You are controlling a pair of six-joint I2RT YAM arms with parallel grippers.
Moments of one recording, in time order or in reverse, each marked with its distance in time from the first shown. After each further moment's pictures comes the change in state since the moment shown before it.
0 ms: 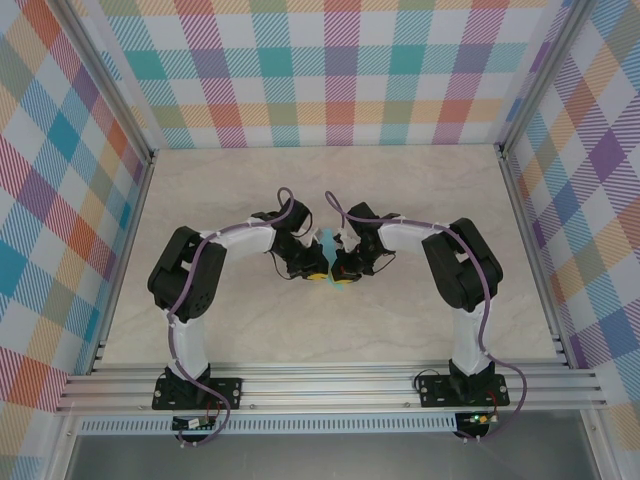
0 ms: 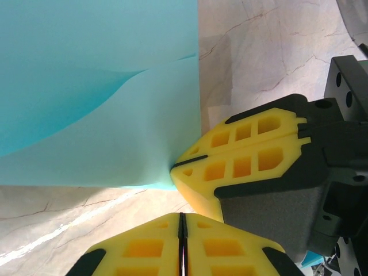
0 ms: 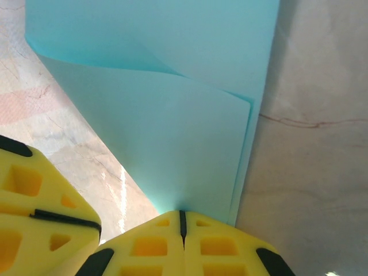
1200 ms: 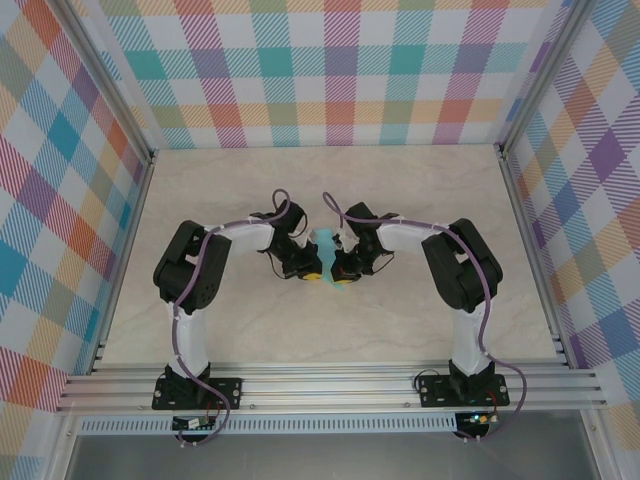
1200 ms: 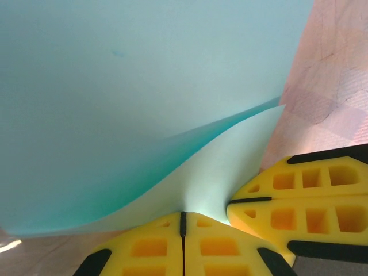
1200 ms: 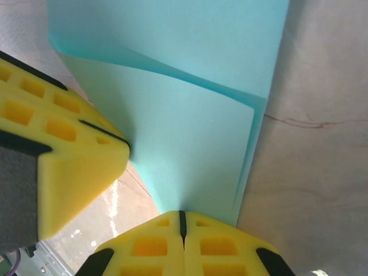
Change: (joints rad) left arm 0.063 0.073 0.003 0.010 -0.022 0.016; right arm 0.006 -0.003 0.006 -0.016 0.034 -0.015
